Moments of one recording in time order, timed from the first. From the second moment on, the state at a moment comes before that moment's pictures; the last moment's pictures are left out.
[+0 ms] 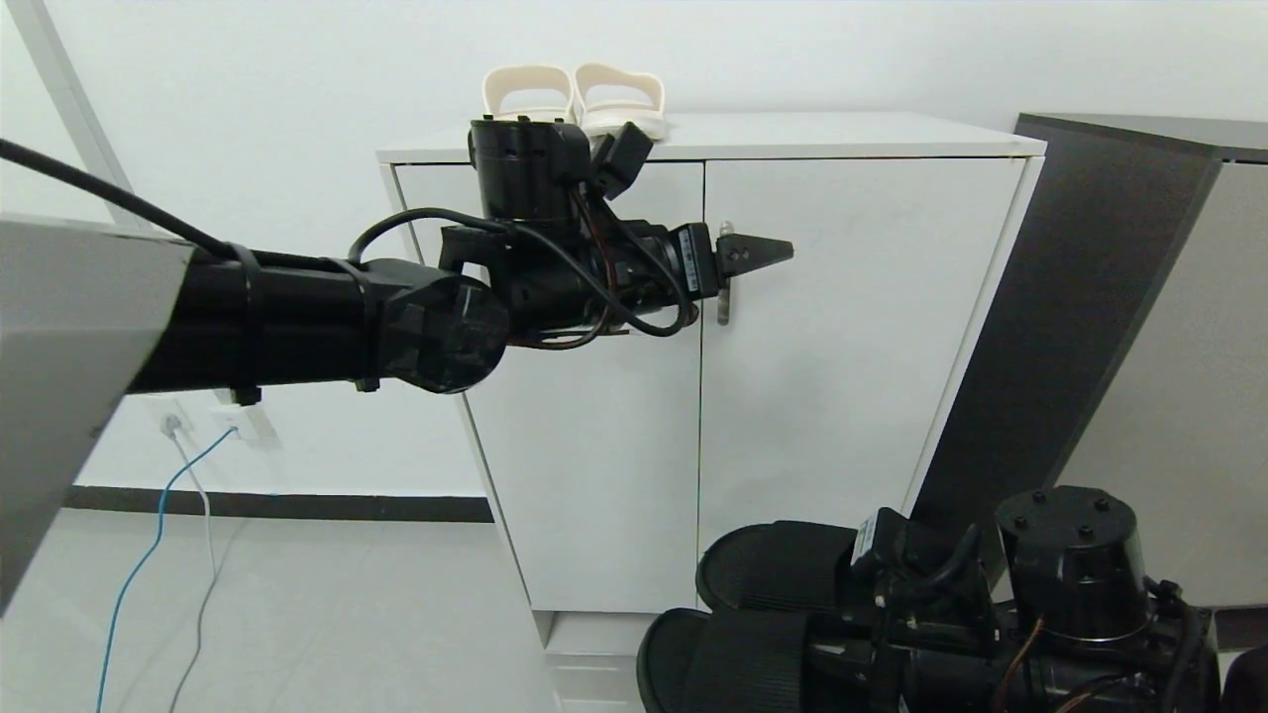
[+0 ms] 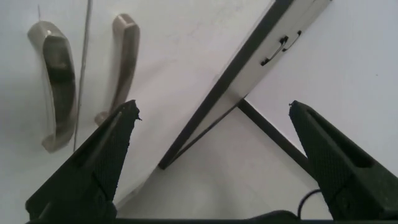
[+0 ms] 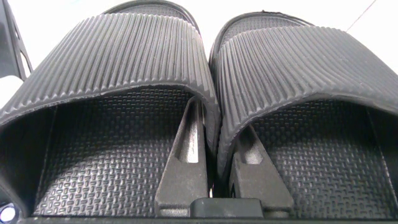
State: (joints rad) left arm -0.55 2.00 -1.63 -0.35 -0.43 -0.37; right arm 0.72 1.71 -0.41 -0.87 0.32 -0.20
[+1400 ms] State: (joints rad) left arm -0.56 2.12 -1.78 -0.28 -0.33 -0.38; right arm 0.72 1.72 -0.40 -0.87 0.33 -0.20
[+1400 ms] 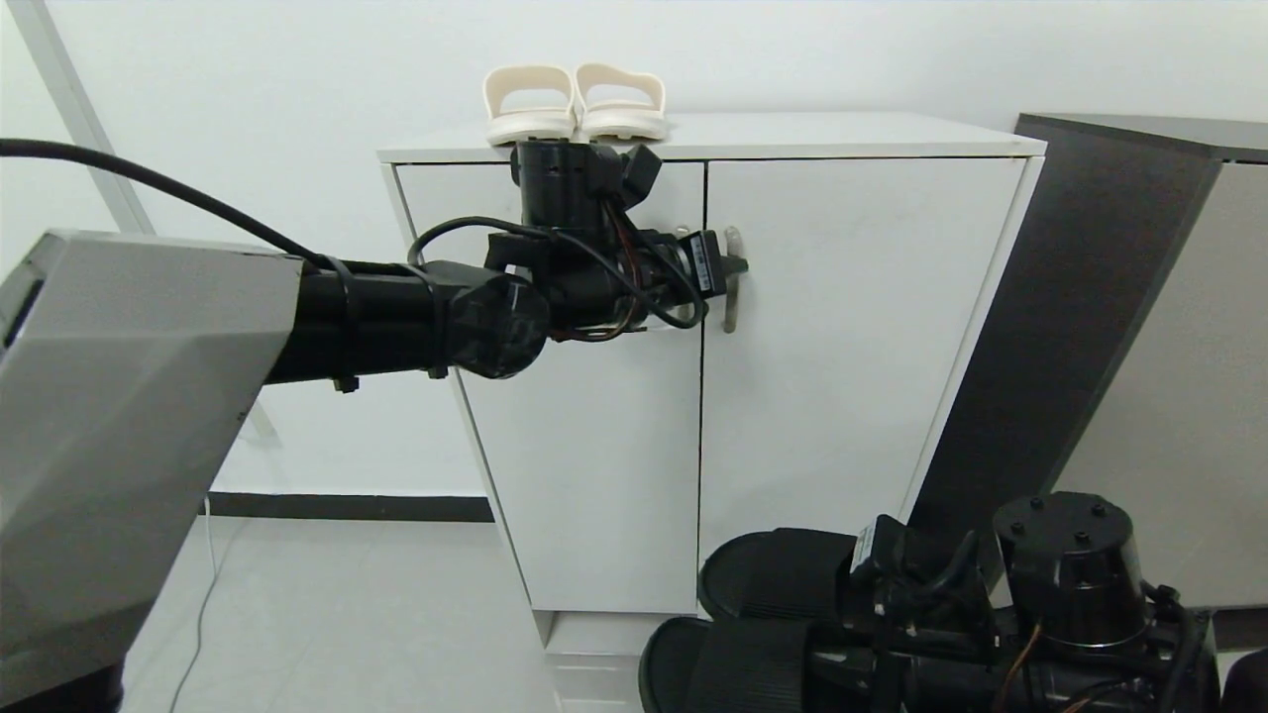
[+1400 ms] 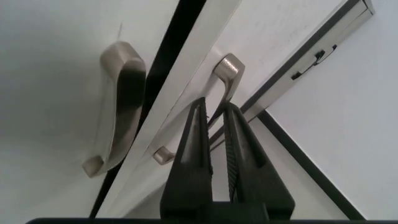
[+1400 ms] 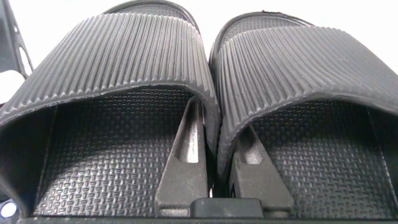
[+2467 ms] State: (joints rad) left arm -0.60 1.76 -1.27 -0.45 -0.35 -0.38; right arm 0.72 1.69 -0.36 -0.86 0.39 -0.25
